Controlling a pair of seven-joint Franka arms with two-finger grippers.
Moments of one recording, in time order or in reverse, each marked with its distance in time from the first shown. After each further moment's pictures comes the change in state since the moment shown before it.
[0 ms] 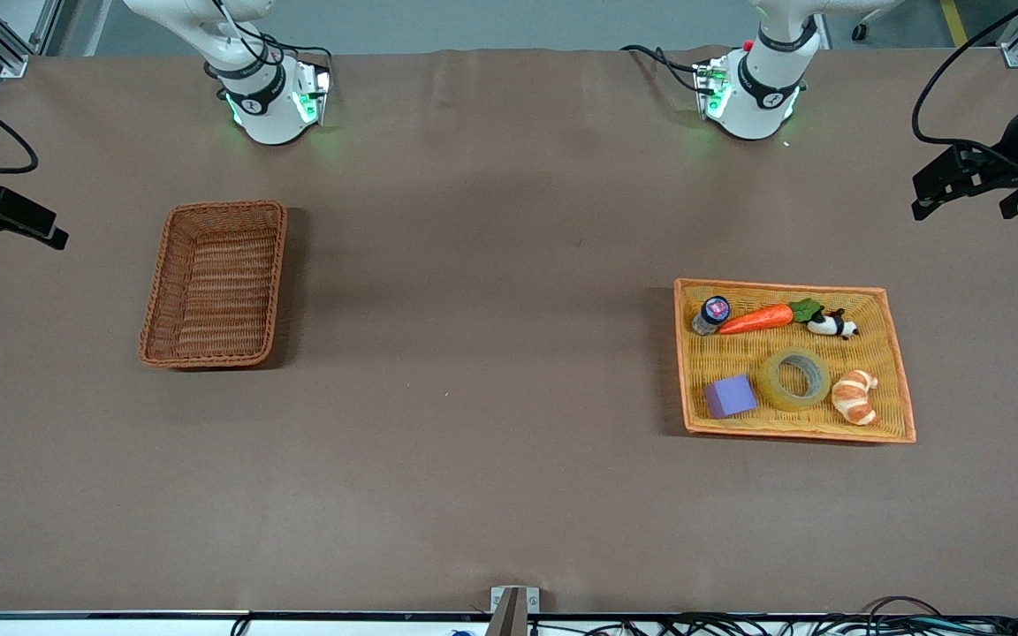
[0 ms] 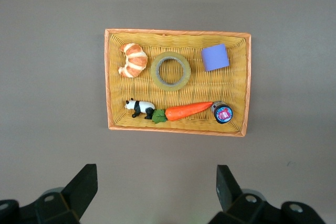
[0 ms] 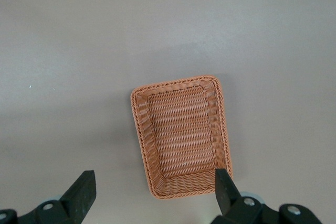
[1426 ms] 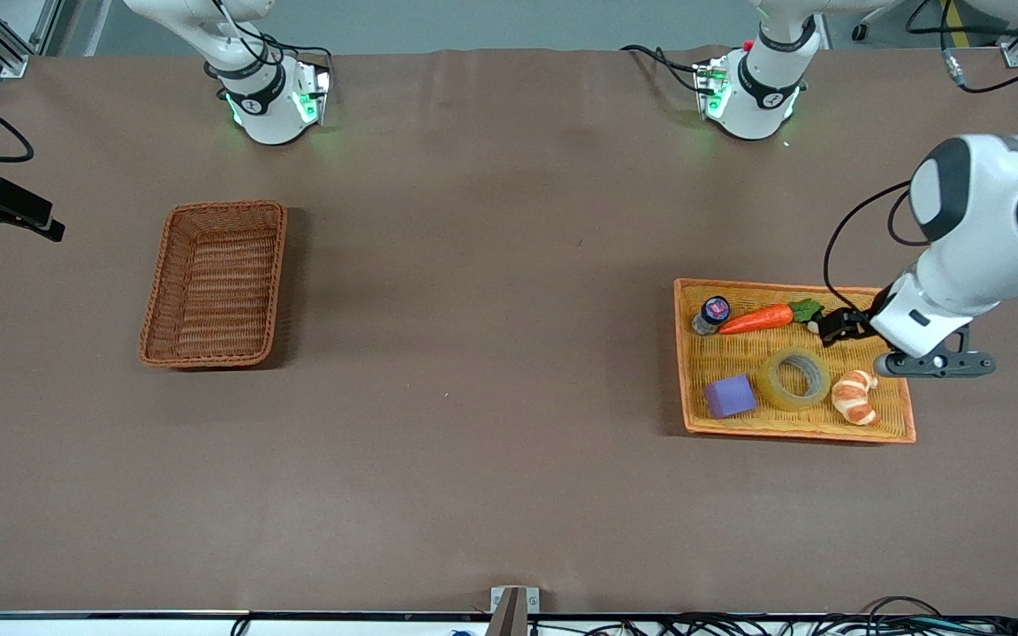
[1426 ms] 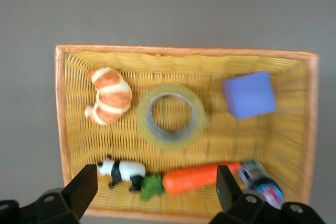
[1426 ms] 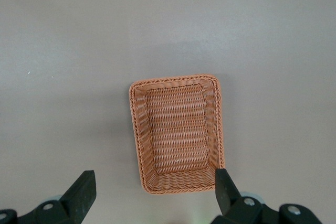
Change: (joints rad) left arm 0.031 0.248 0.011 -0.396 0.028 0.667 0.004; right arm -0.003 -0.005 -0.006 0.000 0.000 -0.018 -0.077
